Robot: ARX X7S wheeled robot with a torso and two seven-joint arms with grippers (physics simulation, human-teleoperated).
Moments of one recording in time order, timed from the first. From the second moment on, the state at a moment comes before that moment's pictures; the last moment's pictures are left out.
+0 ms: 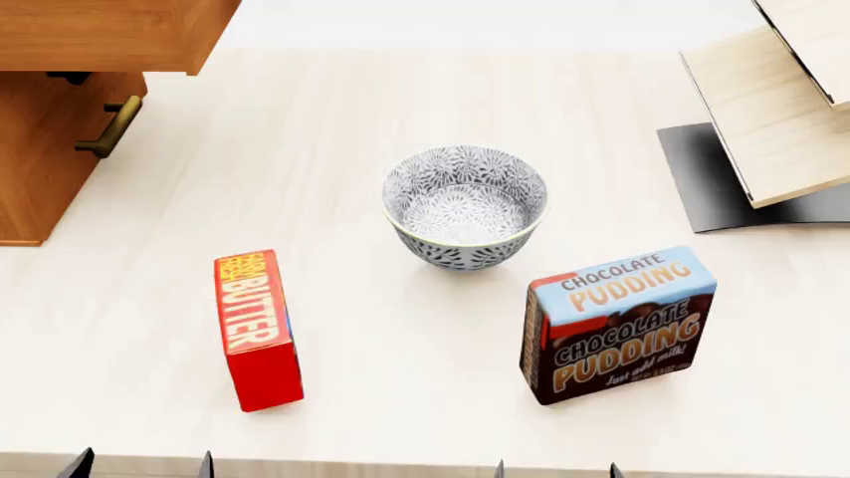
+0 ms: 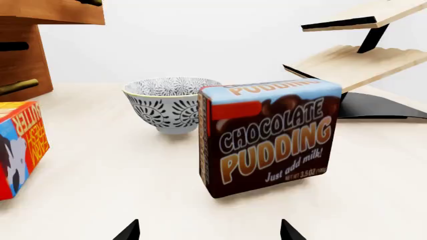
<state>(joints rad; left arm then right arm) 0.00 0.00 0.00 0.00 0.00 0.00 0.00 0.00 0.00 0.00 0.00 0.00 0.00 0.00</state>
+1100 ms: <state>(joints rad) 0.01 -0.09 0.09 0.03 -0.13 0.02 -0.08 -0.03 0.09 -0.10 -0.03 0.09 -0.08 0.10</state>
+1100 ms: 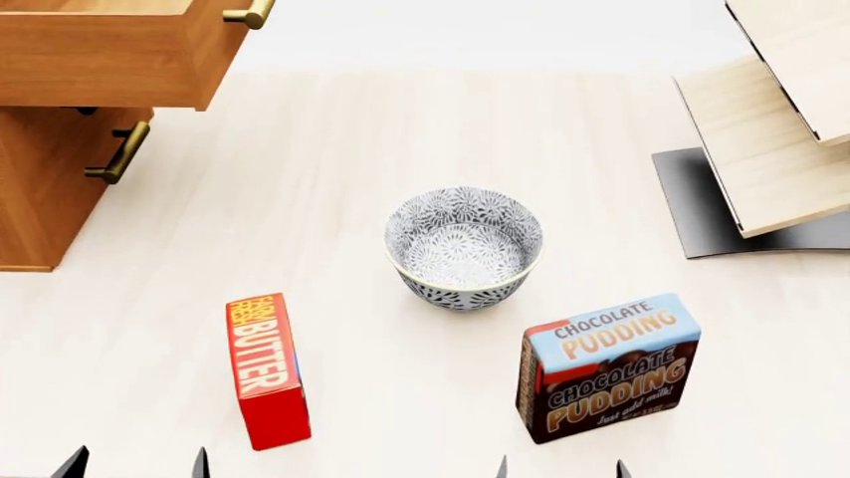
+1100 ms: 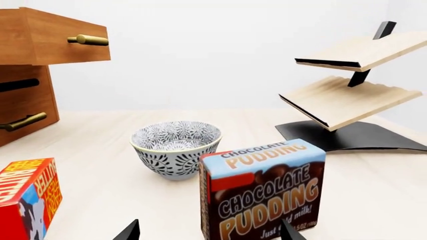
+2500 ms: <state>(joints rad) 0.01 -0.16 0.15 0.22 -0.15 -0.17 -0.25 -0.03 0.16 -0.14 -0.22 0.13 0.12 0.26</state>
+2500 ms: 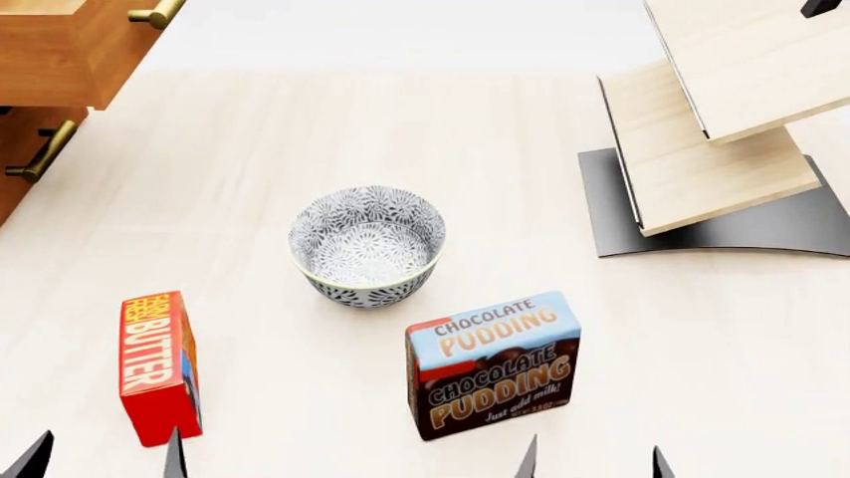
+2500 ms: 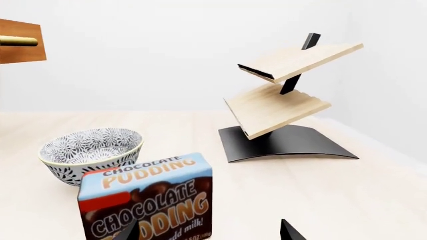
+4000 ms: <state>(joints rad) 0.00 -0.25 0.17 0.59 -0.20 -0.47 -0.37 -0.01 0.24 -0.17 -0.52 0.14 0.39 0.38</state>
